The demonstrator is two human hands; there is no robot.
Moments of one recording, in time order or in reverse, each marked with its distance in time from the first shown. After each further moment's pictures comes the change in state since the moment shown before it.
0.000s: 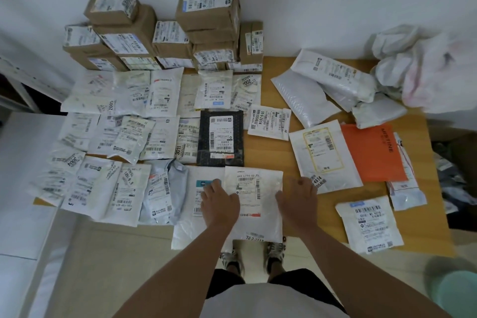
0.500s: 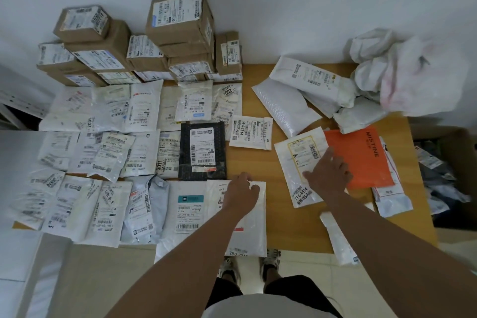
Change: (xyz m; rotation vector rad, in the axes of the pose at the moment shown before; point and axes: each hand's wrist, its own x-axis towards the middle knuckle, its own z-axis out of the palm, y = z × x) left_hand 0.020 0.098 0.019 -0.123 -0.294 0.274; right_hand 0.105 0.071 -0.069 -0.093 -0.062 0.403
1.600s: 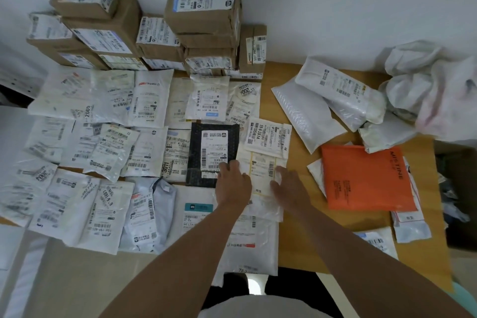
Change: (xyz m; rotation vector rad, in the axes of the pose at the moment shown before) left_hand 0.052 -0.020 -0.039 0.051 0.177 -0.135; right_hand -0.029 -0.097 0.041 0.231 -0.388 -0.284
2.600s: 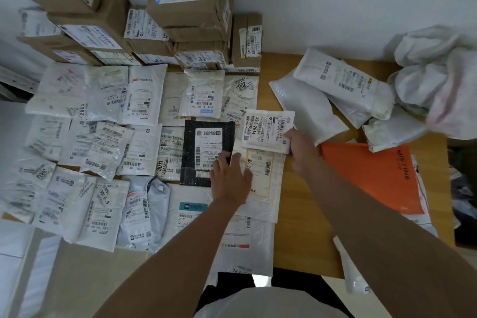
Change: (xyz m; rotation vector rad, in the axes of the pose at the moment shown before) left_hand 0.011 0.004 0.008 0.219 0.098 0.182; right_hand 0.078 -0.030 -0.067 1.051 -0.064 0.301
